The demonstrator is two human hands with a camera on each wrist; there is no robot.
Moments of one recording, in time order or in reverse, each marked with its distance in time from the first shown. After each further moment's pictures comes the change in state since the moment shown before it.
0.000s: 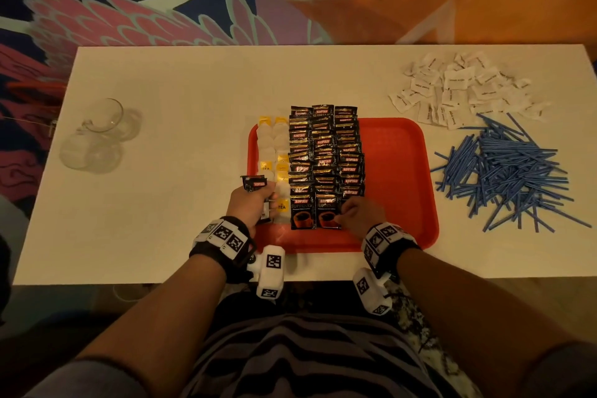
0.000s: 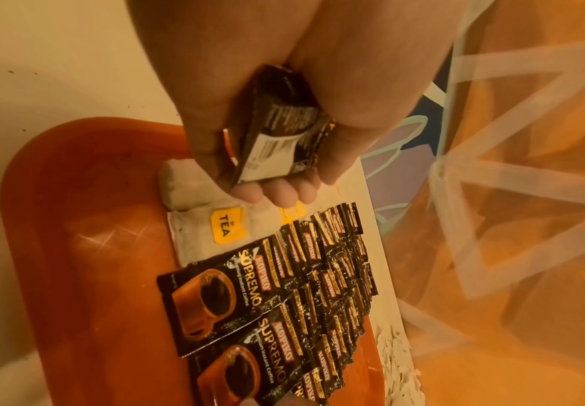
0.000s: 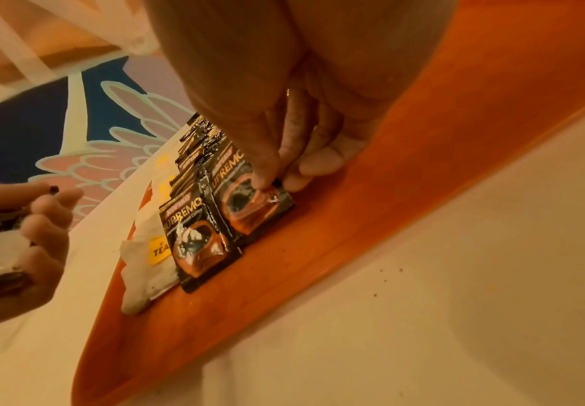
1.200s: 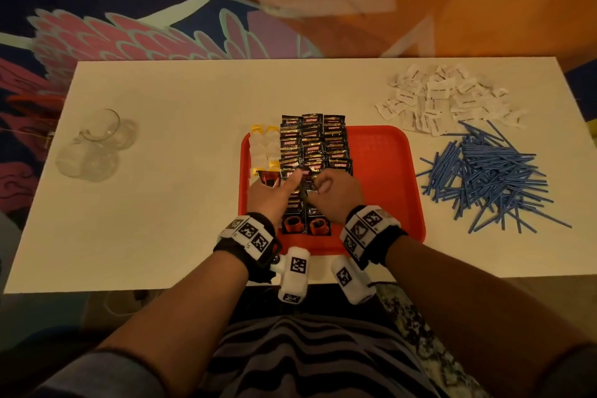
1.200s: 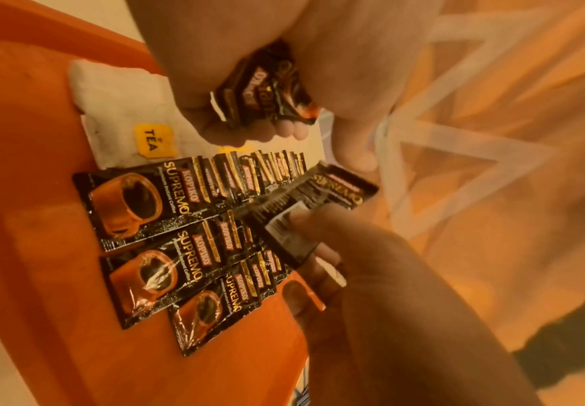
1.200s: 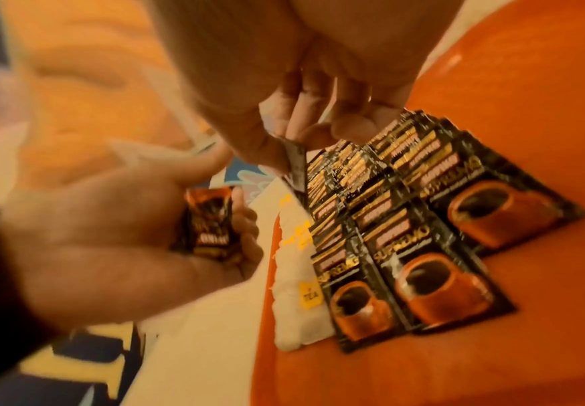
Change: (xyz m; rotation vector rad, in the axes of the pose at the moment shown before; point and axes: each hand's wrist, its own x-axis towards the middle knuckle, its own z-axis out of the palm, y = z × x) left_hand -0.033 0.010 0.054 0.163 0.035 0.226; right_hand -0.037 -0.066 -0.028 0.145 0.164 -0.331
